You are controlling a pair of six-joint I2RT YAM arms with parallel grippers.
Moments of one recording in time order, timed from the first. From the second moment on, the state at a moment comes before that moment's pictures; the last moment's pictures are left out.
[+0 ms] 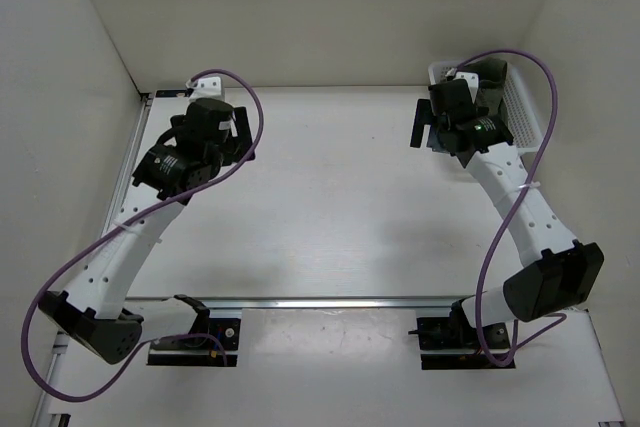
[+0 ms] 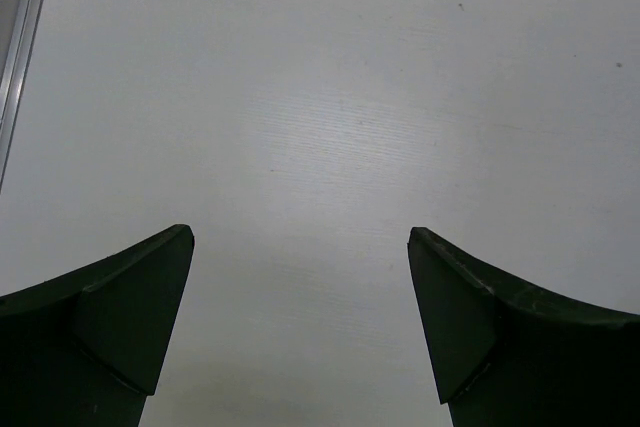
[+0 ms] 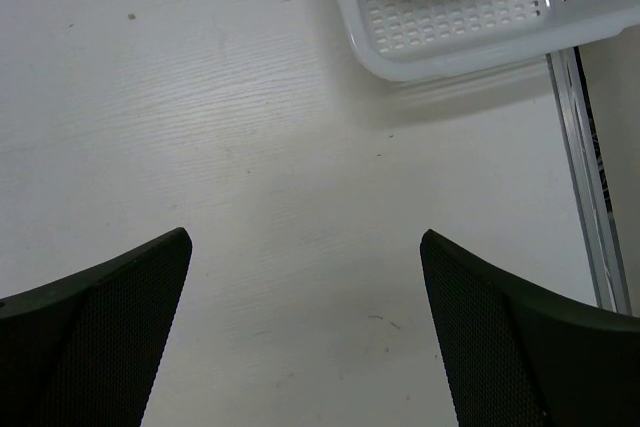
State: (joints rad) left arm -0.50 1.22 1.47 -0.90 -0.52 -0.39; right arm 0.35 1.43 1.49 -0.87 0.44 0.33
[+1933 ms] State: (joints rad) left arm -0.28 1.30 1.53 -0.93 -0.17 -0.29; right arm -0.20 2.26 2.42 -0.83 -0.15 0.36
